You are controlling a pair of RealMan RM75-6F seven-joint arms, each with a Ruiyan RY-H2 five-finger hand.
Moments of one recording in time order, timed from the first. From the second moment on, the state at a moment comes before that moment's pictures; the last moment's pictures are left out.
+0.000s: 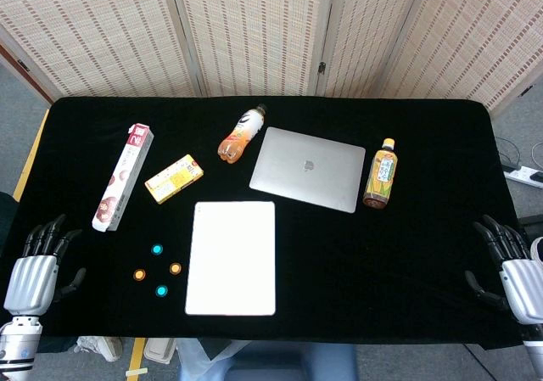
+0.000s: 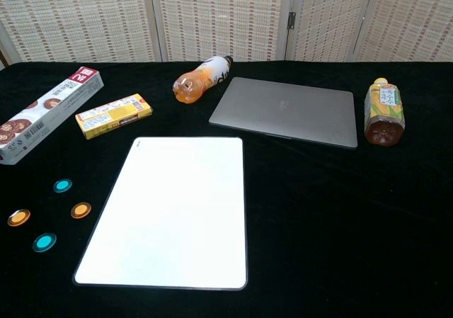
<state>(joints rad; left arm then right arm) -0.15 -1.21 -0.03 -1.63 1.44 1.50 0.13 0.04 -1.09 0.01 -1.50 -1.60 1.53 0.33</state>
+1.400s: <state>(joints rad) -0.38 -1.41 -0.07 -1.40 1.57 1.24 0.09 0.06 -1.06 0.06 -1.60 -1.57 1.54 0.23</state>
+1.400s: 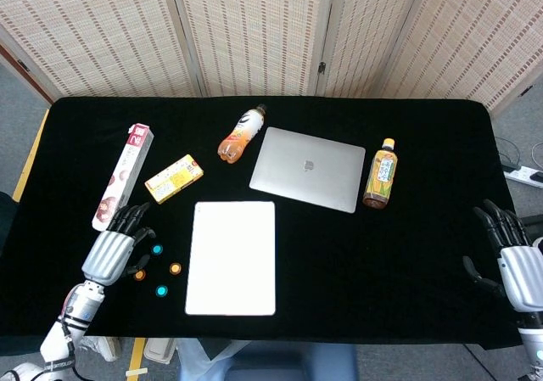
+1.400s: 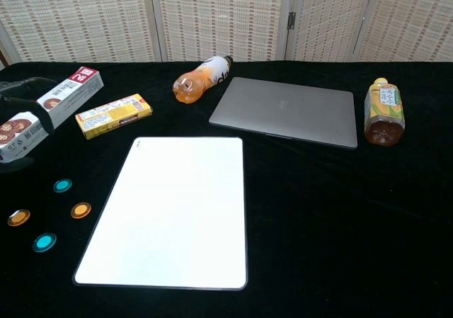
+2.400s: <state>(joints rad) -0.47 -1.57 -0.06 -1.15 1.41 1.02 0.16 0.07 -1.07 0.06 -1.58 -1.56 1.52 0.24</state>
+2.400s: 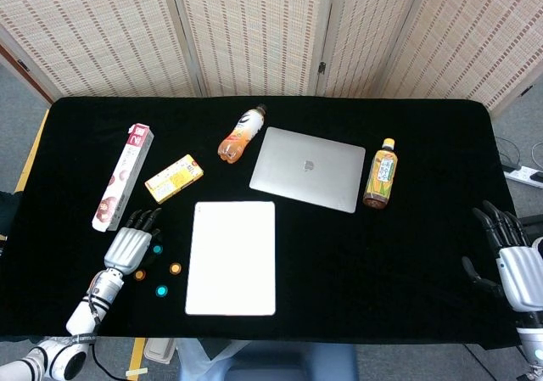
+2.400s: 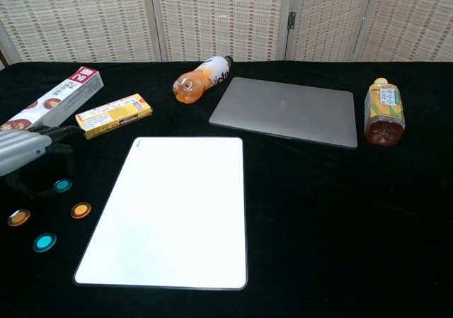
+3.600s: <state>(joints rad) -0.48 -1.55 -0.04 -1.16 1.40 1.02 0.11 0.05 -1.08 0.05 -1.58 -1.56 1.55 0.24</state>
